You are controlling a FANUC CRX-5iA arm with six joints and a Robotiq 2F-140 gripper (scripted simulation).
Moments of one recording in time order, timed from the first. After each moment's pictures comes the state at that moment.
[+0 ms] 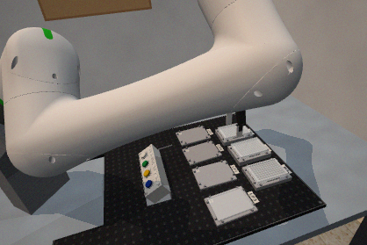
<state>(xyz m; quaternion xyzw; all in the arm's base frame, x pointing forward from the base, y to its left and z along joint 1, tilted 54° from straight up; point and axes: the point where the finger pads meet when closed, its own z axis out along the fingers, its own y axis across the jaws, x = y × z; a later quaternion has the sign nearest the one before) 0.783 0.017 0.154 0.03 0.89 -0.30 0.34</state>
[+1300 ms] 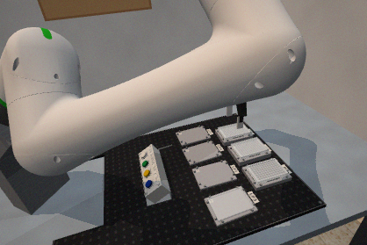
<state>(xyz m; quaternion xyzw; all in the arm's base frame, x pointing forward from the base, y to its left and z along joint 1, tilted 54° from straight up) 0.756 0.044 0.182 0.03 0.89 -0.30 0.34</state>
